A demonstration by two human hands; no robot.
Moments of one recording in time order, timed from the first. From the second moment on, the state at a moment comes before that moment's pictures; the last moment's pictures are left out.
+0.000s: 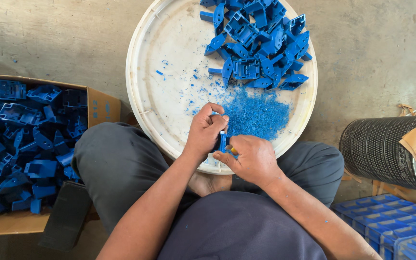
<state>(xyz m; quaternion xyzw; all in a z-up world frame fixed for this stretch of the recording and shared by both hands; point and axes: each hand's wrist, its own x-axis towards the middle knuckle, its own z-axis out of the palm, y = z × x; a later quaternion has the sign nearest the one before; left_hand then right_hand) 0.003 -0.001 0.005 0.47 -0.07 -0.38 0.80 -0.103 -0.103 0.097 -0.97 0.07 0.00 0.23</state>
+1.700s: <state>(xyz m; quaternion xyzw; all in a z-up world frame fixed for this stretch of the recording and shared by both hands) 0.002 -0.005 0.001 0.53 0.02 -0.39 0.75 -0.096 -0.112 0.082 -0.98 0.11 -0.01 0.18</state>
